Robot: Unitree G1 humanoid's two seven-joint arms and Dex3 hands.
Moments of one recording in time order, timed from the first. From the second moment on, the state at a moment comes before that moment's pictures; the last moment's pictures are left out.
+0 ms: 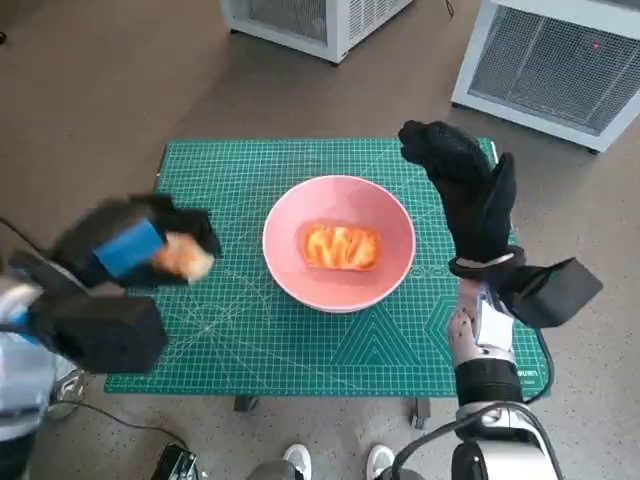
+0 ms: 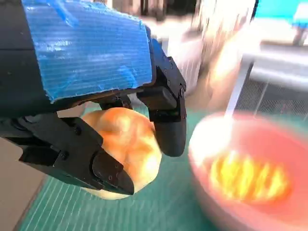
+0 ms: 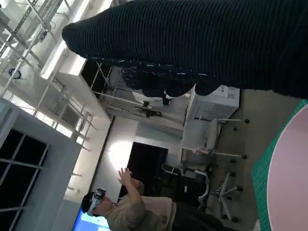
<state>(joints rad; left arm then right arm) -0.43 0.80 0.05 -0.26 0.35 0.08 -0.57 -0.75 -0.03 -0.22 0.82 0.35 -0.73 0.60</state>
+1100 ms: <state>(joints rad) -0.89 0.46 -0.30 0.01 0.43 0.03 -0.55 -0.71 -0.04 -0.23 0.76 0.36 -0.73 0.60</state>
